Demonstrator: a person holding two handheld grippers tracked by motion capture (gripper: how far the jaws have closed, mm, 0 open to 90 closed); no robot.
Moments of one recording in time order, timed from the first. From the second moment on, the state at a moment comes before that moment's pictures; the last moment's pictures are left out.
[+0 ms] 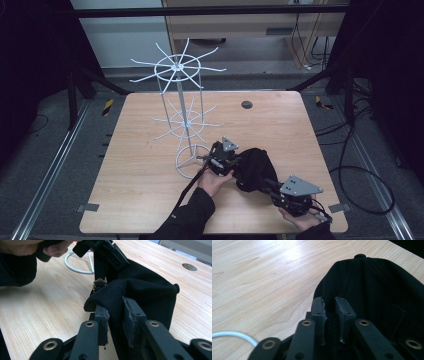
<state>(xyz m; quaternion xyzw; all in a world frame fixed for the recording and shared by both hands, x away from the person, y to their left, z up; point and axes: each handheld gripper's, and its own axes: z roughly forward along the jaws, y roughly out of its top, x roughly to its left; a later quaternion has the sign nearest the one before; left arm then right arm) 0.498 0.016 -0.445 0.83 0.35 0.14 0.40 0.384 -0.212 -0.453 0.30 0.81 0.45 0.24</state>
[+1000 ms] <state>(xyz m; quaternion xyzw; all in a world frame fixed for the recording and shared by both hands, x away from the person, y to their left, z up) 0.489 0.026 -0.448 0.83 0.33 0.18 0.42 0.463 -0.227 -0.439 0.44 0.73 0.49 0.19</state>
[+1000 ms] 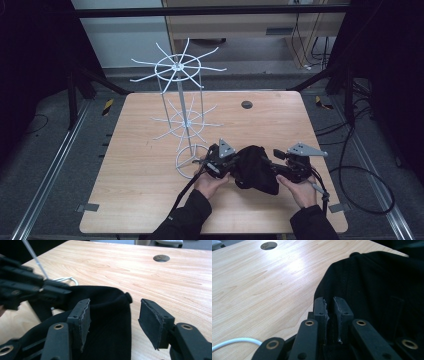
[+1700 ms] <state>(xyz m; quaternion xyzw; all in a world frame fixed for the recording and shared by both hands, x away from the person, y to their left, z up) 0.485 0.028 -0.451 0.83 0.32 0.17 0.43 0.477 -0.219 -0.439 0.46 0.73 0.49 0.15</state>
